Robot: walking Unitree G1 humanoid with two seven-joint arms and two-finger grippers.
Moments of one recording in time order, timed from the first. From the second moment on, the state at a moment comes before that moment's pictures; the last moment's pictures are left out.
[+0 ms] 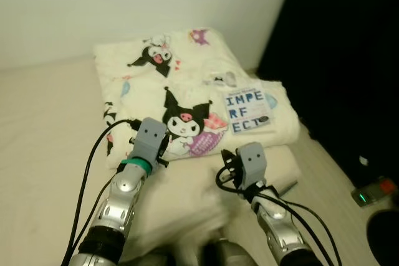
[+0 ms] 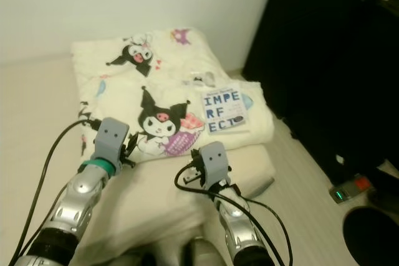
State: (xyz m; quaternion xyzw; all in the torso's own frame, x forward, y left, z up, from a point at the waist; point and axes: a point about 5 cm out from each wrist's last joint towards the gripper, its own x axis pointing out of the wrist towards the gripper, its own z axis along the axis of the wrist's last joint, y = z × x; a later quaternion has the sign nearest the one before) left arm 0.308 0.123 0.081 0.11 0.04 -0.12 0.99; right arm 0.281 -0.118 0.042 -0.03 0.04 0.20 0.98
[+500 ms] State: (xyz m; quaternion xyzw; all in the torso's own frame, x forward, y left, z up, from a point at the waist) left arm 0.303 0.122 0.073 0.09 0.07 -0.13 0.99; right arm 0.280 -0.122 0.040 -0.01 0.05 0.19 0.98
